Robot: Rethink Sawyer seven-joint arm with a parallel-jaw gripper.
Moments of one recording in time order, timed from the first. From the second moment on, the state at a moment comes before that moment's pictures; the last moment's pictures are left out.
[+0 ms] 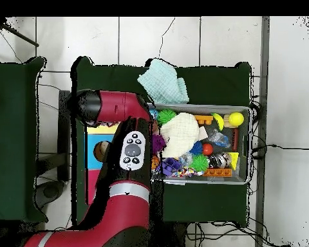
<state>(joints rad) 0.13 -0.28 -0.17 1.10 0.18 0.84 2.48</state>
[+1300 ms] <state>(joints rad) 0.12 -0.28 -0.15 1.09 0.14 0.85 2.48</state>
